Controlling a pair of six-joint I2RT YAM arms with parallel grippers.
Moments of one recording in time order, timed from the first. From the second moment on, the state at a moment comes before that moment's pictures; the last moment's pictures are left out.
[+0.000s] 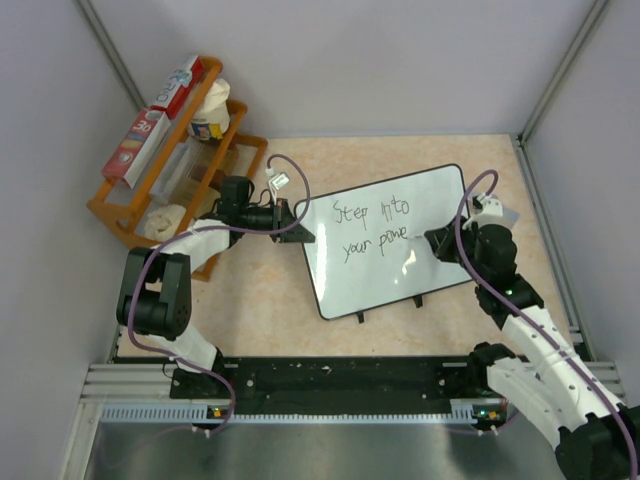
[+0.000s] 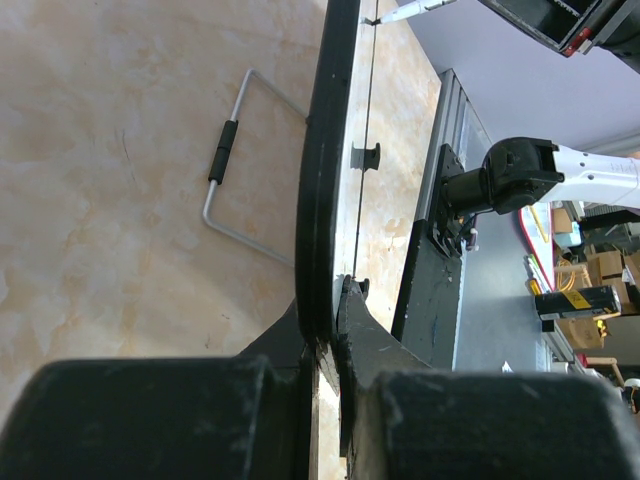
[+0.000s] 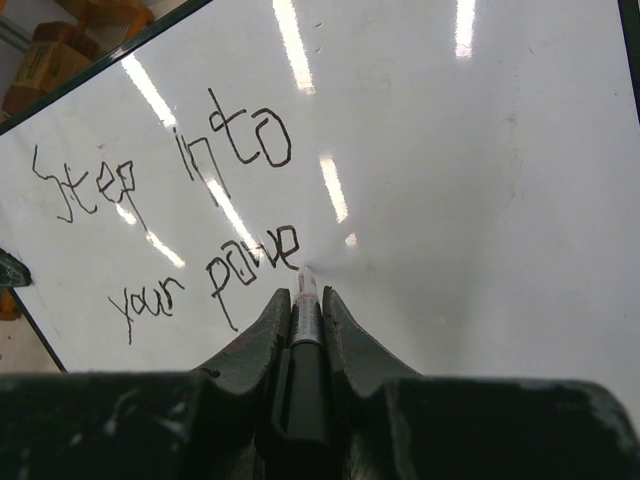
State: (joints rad) left arm -0.21 1.63 0.96 -0.01 1.16 -0.22; right arm 0.28 0.76 0.55 -0.10 -0.03 0.47
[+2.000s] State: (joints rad) left arm -0.21 1.63 0.96 -0.01 1.16 -0.22; right arm 0.28 0.75 0.54 -0.08 0.01 0.47
